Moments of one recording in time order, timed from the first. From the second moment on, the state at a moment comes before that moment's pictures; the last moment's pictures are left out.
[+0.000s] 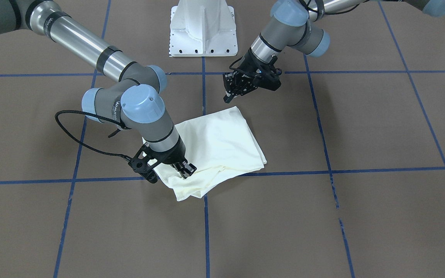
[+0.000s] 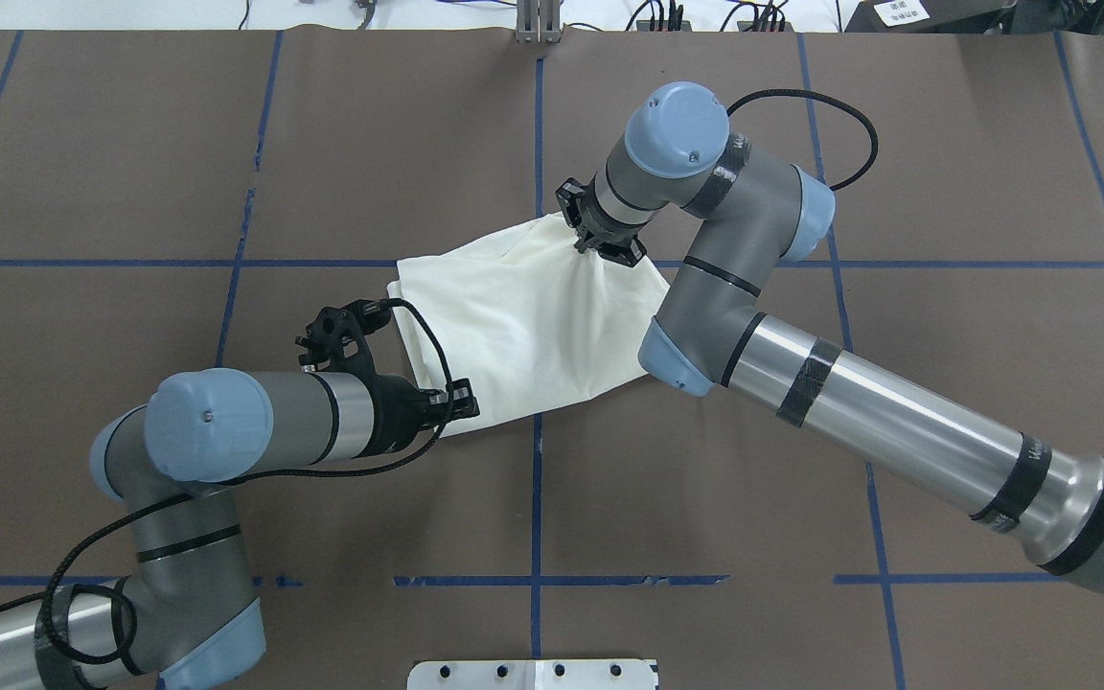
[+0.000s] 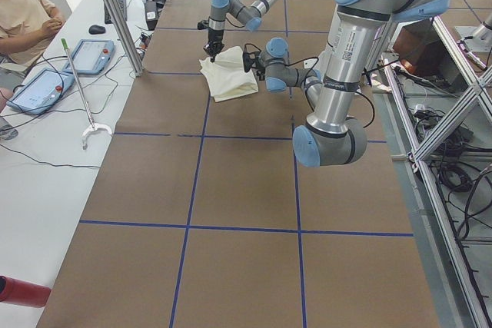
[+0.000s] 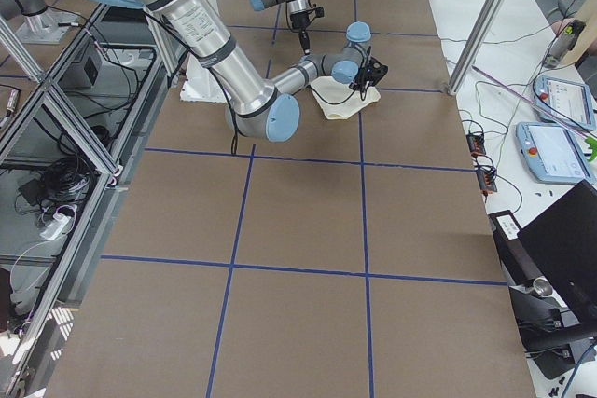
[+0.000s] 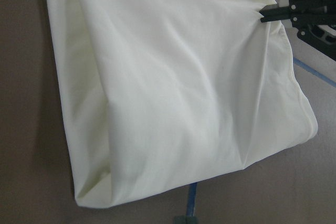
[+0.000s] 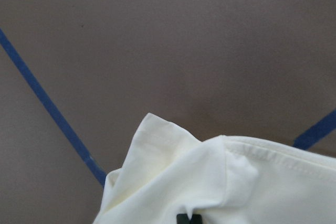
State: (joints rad) left arm -0.39 -1.99 -1.72 -2.34 -1.65 -1.63; right arm 0.68 -0.74 1.18 -1.06 1.93 1.89
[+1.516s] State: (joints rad) left arm -0.45 -1.94 -1.74 -2.27 -1.72 -1.58; right arm 0.69 -0.74 1.19 -1.06 1.93 1.90
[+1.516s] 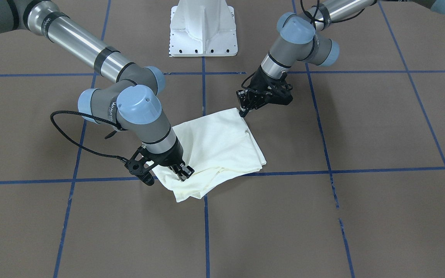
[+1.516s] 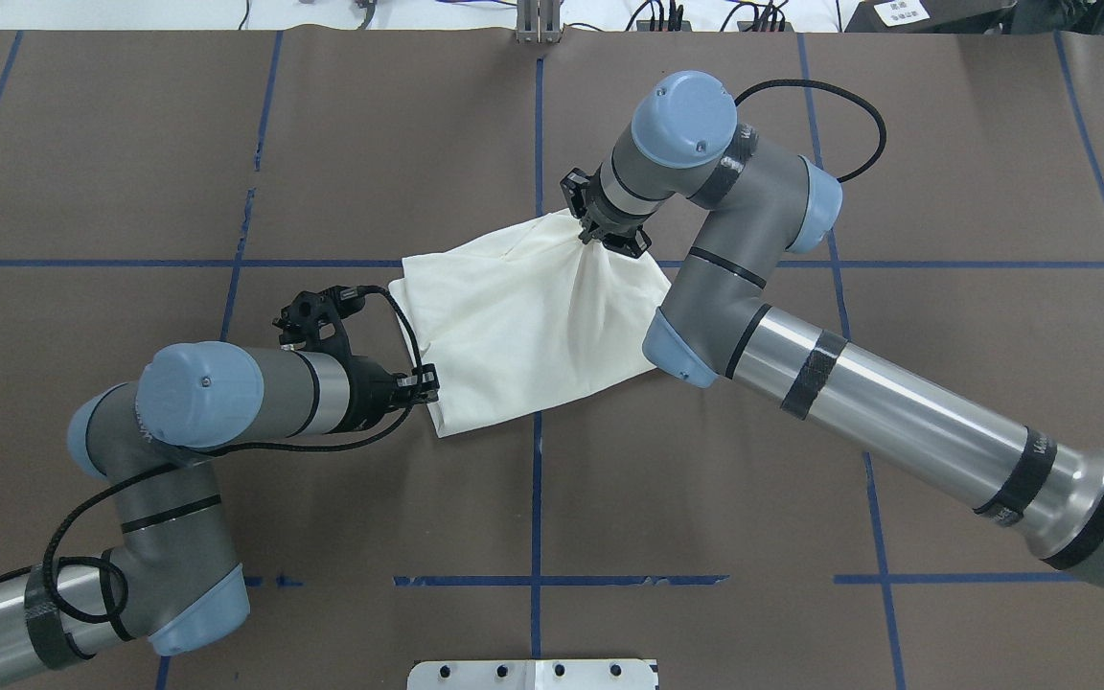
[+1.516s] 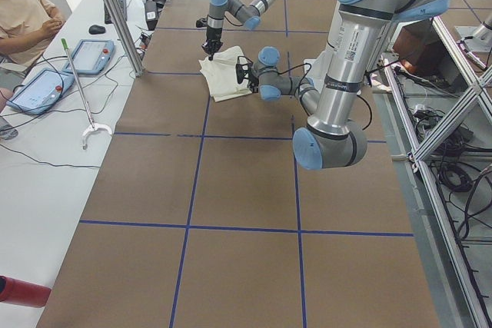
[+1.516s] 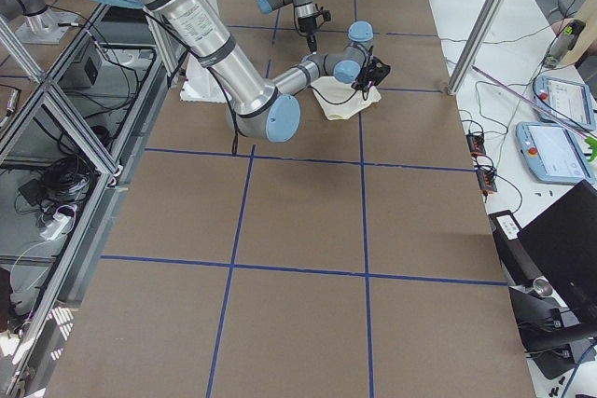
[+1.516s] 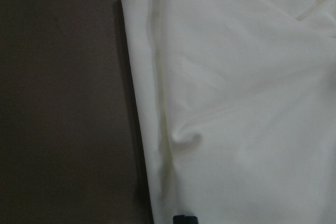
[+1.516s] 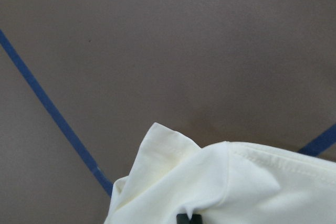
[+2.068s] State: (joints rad) left arm -0.57 -1.86 -1.91 -2.13 -1.79 -1.42; right arm 0.78 -0.92 1.39 -1.07 2.04 1.81
